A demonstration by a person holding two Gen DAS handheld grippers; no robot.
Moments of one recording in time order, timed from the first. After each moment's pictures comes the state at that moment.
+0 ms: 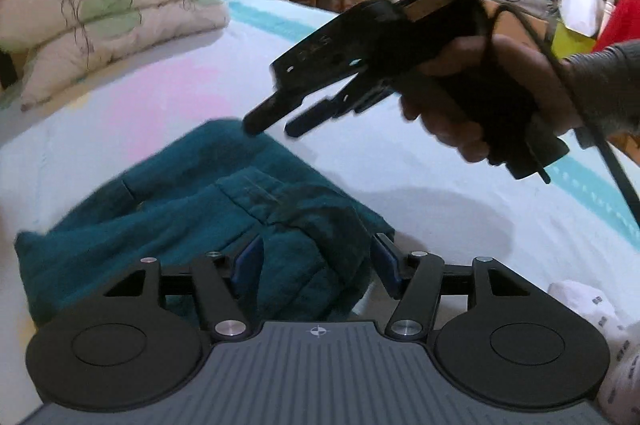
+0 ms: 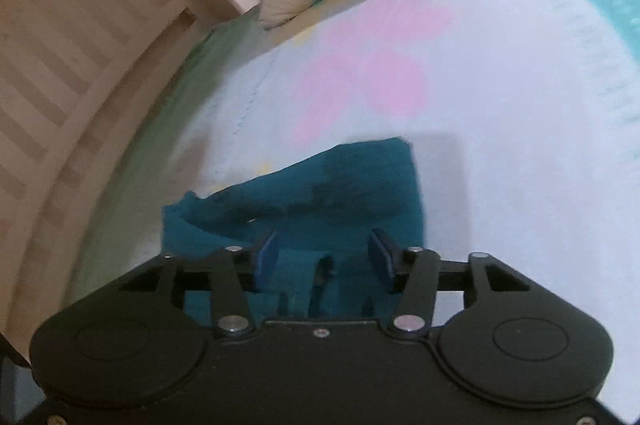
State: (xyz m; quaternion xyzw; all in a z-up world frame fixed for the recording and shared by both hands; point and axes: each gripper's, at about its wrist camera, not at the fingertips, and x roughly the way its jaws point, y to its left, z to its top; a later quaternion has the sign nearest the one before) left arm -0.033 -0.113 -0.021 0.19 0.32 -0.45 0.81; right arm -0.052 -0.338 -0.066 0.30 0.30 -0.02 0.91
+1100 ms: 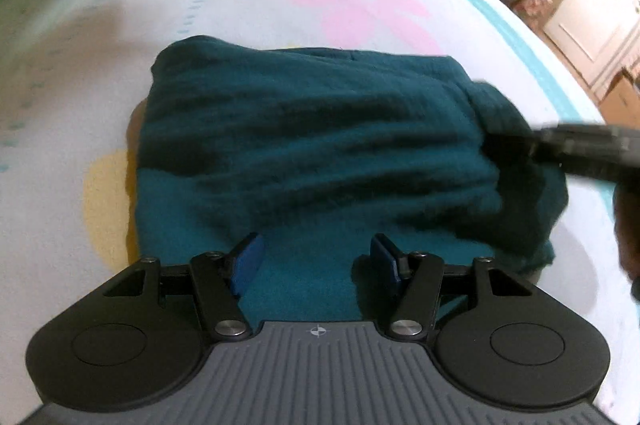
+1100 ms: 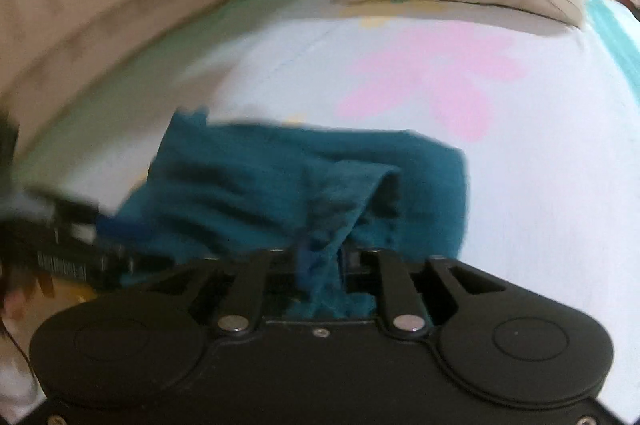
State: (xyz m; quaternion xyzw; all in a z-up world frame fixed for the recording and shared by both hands) left arm 0.062 -0.039 -0.055 0.04 0.48 -0.25 0.84; right arm -0.059 -0.265 -0.066 0.09 0.30 -0.02 0.95
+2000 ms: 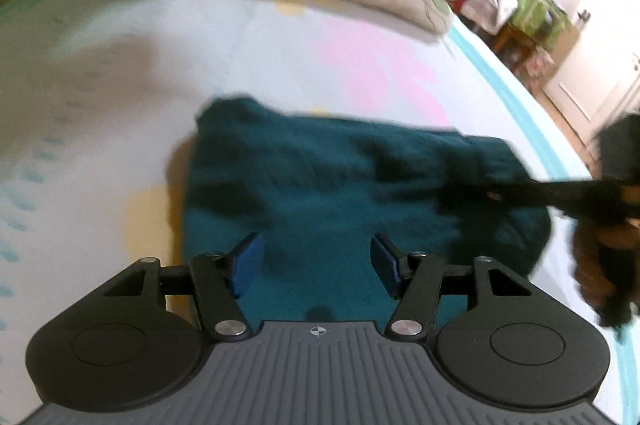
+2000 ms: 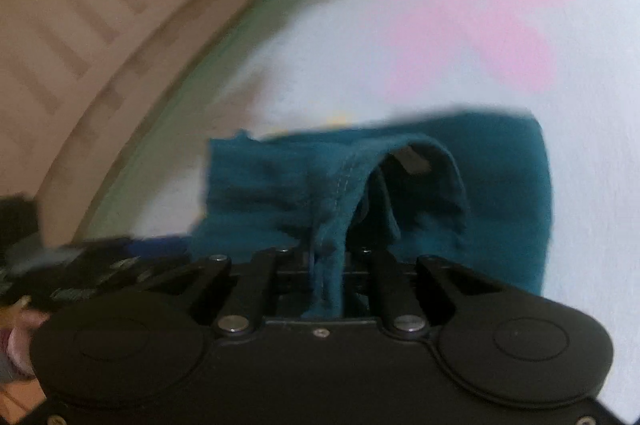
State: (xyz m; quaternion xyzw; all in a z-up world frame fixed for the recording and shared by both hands) left arm 0.055 0.012 -0.029 -0.03 0.42 -0.23 0.88; right arm -0.032 -0.276 -0.070 0.21 0.32 0.10 0.92
